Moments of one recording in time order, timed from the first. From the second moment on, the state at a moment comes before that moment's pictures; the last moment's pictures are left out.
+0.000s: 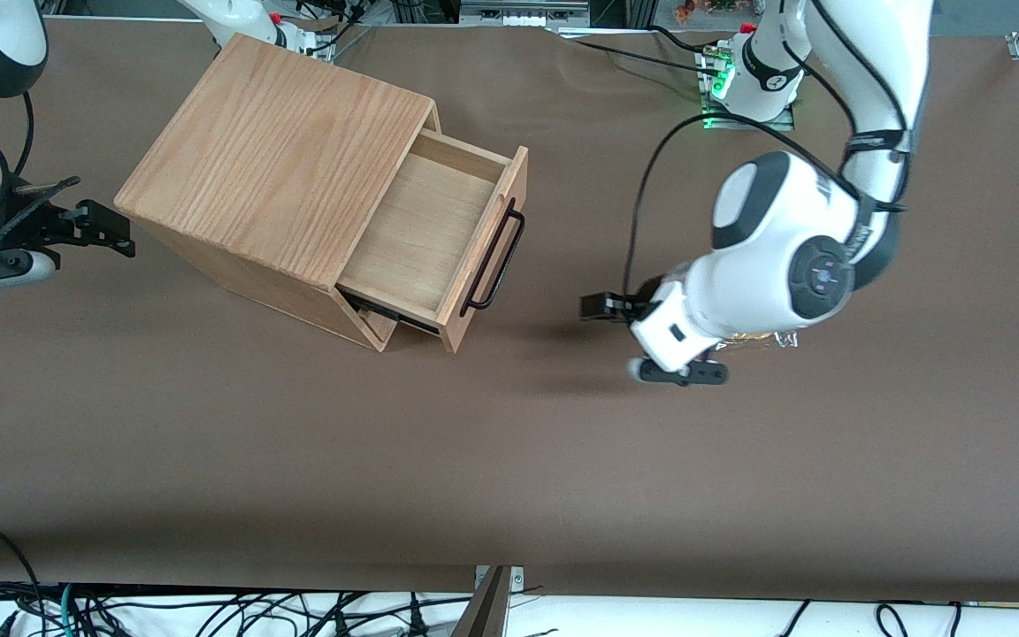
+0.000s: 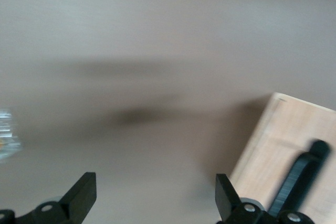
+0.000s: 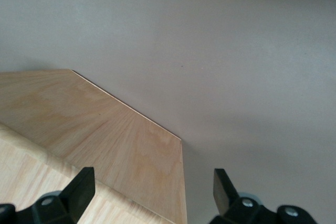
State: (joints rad) arm -0.31 0.58 -0.05 -1.24 -0.35 1.73 -0.33
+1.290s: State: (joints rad) arm 0.00 0.07 0.11 -1.75 -0.09 1.81 0.22
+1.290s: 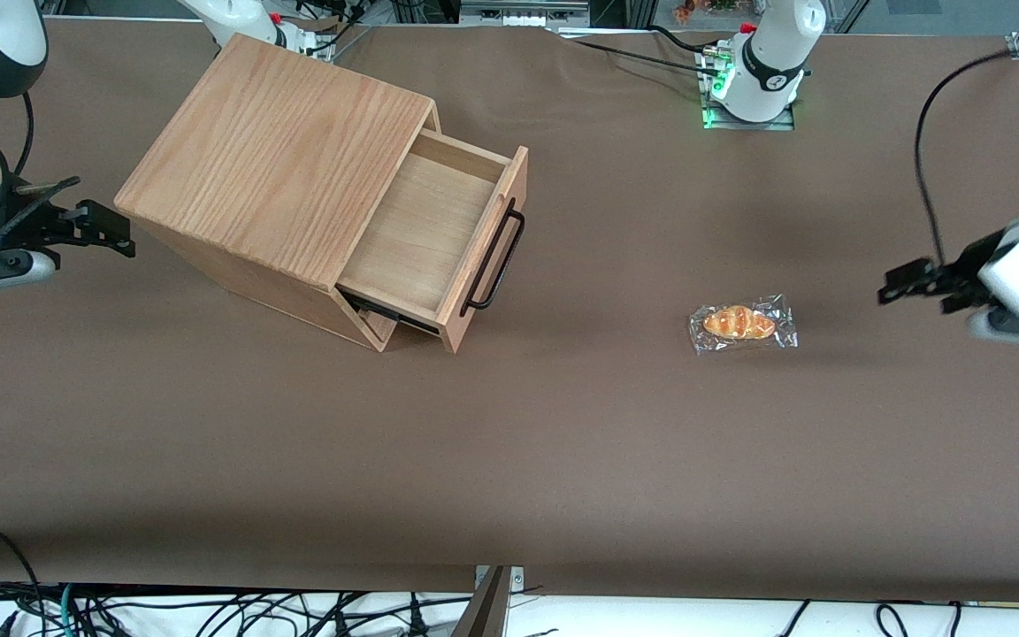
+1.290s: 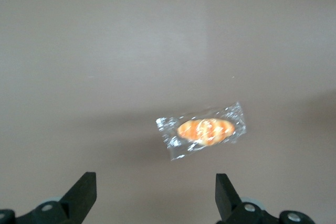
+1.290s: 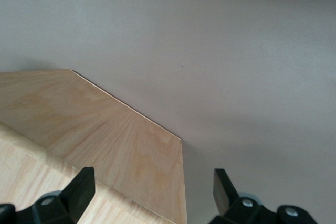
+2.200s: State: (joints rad) arm -0.07 -0.09 0.04 -1.74 0.00 1.66 0.22
